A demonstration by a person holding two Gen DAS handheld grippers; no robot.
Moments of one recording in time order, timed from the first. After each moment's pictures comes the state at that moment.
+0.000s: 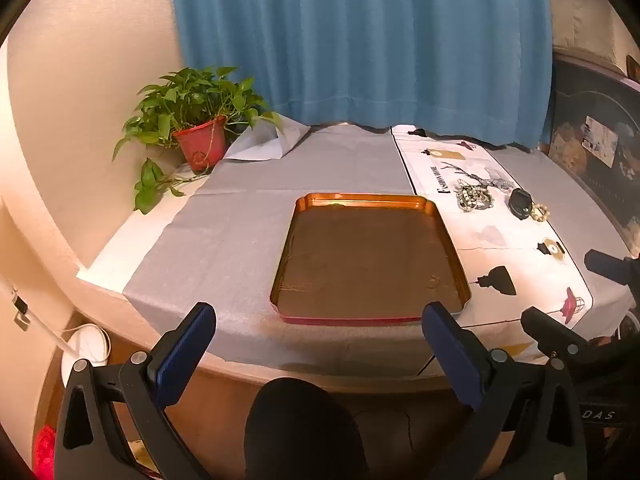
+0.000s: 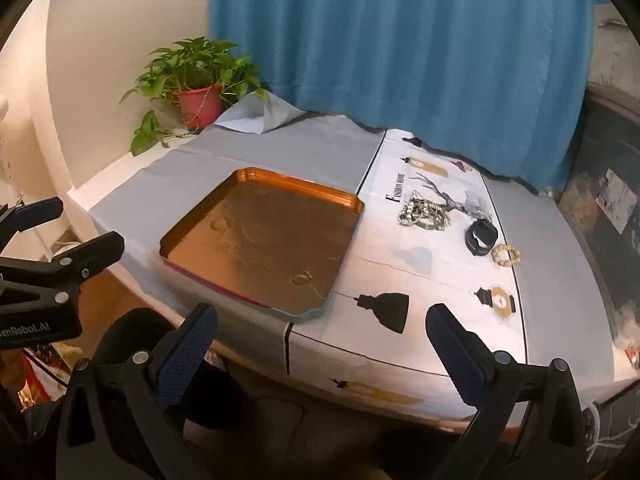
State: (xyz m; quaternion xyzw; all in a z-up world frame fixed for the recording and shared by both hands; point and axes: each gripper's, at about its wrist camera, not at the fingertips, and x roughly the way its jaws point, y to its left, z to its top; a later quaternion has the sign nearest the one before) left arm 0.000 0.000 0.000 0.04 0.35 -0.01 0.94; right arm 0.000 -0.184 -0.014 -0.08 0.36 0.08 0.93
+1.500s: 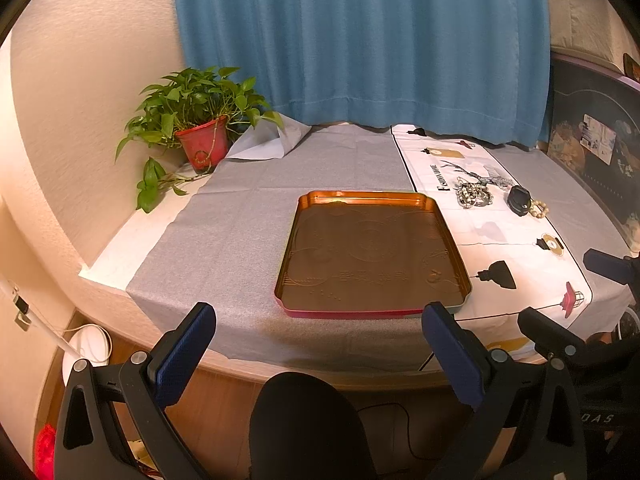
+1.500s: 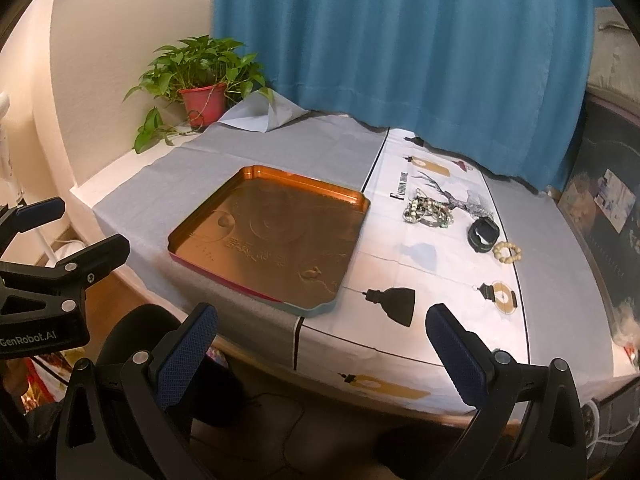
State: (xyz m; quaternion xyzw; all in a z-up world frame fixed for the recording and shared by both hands) left arm -0.010 0.003 -0.003 0.04 0.35 -0.01 0.94; right arm -0.015 -0.169 -0.013 -0.08 0.37 0.08 0.92
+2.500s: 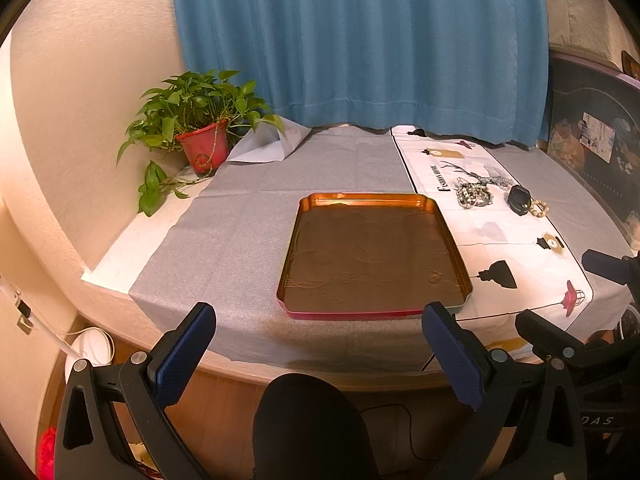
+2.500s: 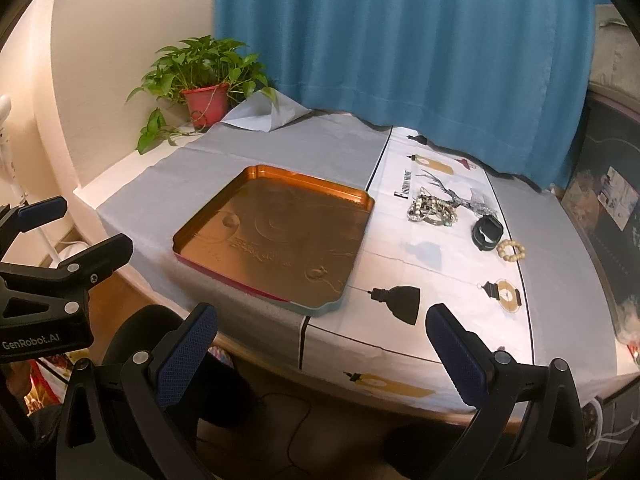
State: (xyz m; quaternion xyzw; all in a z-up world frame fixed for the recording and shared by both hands) left arm -0.011 0.004 -0.003 0.04 0.35 -0.01 0.94; right arm -0.010 -0.176 -0.013 -0.08 0.37 0.09 0.92
